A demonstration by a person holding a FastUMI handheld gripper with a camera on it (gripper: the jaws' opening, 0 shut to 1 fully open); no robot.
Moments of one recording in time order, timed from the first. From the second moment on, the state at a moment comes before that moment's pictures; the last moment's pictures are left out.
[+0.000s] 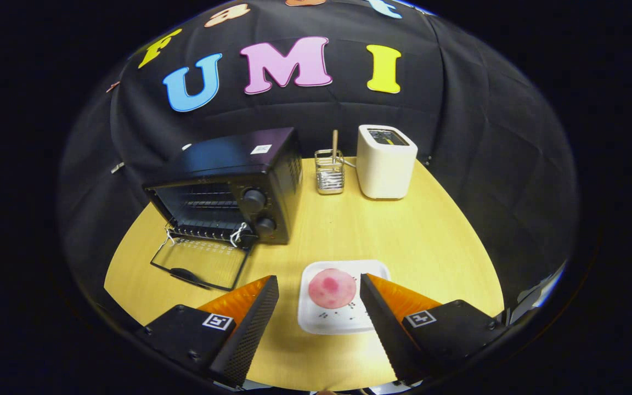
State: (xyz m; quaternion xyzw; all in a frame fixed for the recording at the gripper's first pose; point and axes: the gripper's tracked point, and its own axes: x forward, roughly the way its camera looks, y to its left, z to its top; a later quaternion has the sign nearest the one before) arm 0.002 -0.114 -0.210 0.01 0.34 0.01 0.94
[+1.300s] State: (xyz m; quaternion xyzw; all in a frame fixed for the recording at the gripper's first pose) arm 0.004 -0.222 -0.352 0.00 0.54 0.05 0.84
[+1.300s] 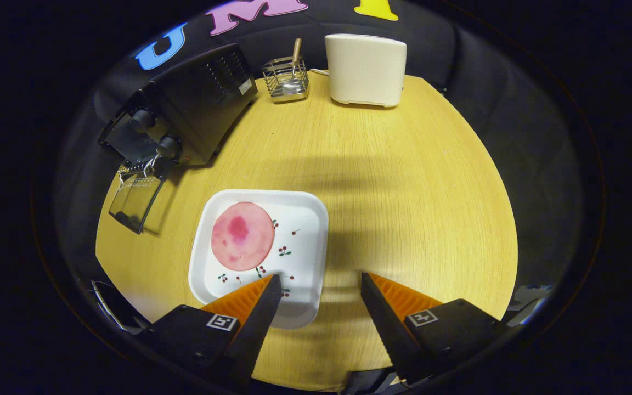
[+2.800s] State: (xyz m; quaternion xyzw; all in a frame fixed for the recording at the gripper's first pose) arm -0.011 -0.192 -0.332 0.19 0.54 0.04 0.82
